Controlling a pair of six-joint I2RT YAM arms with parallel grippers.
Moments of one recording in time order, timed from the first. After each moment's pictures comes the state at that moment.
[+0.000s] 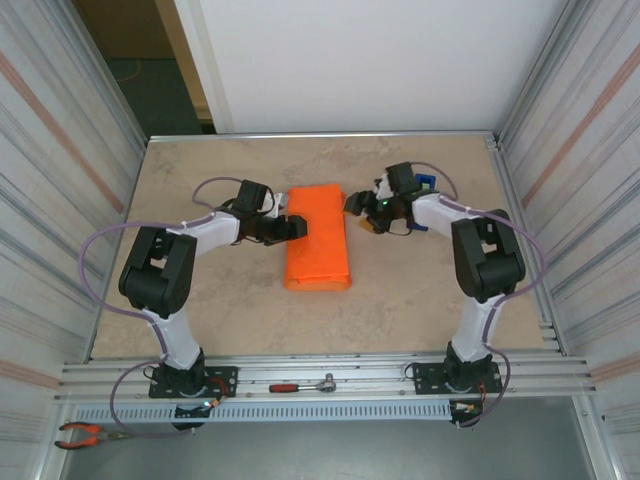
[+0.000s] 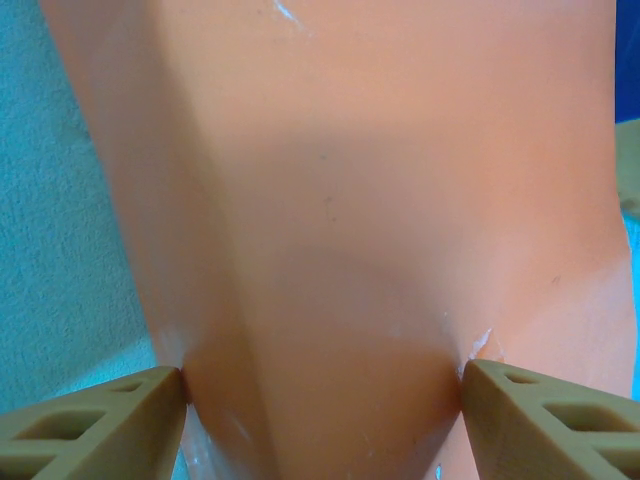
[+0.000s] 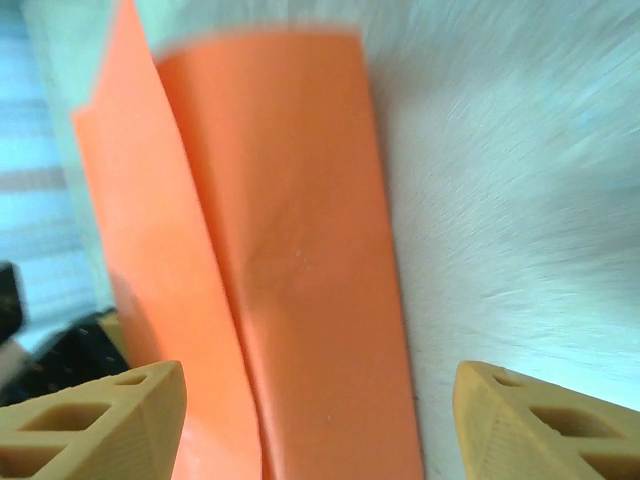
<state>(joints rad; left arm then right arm) -0.37 1.82 1.07 -0.21 0.51 -0.43 0.28 1.87 1.21 -0.26 -0.58 0.77</state>
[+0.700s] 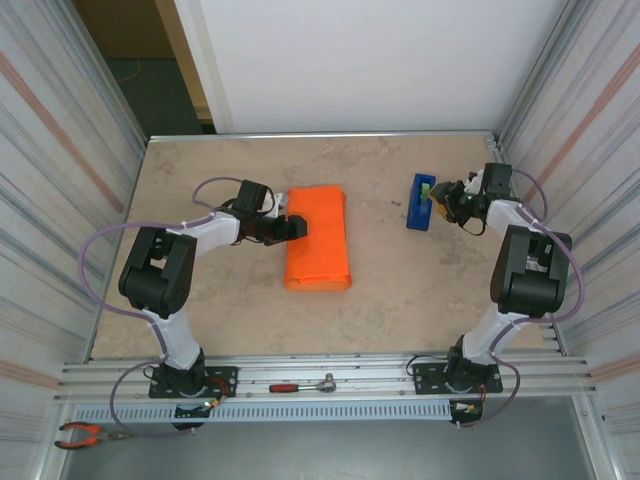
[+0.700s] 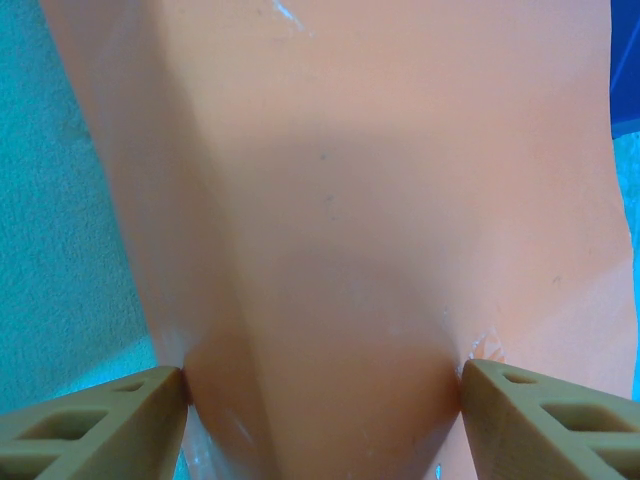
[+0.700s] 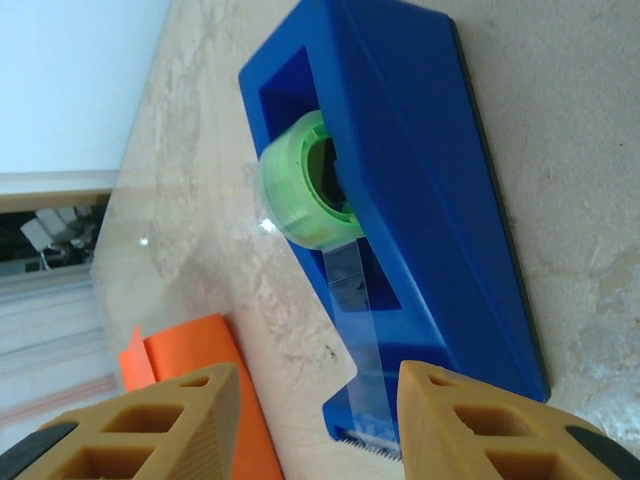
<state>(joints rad) -0.37 1.82 1.06 -0.21 0.51 -0.43 -0.21 1.75 1.10 -0.25 -0.64 0.70</state>
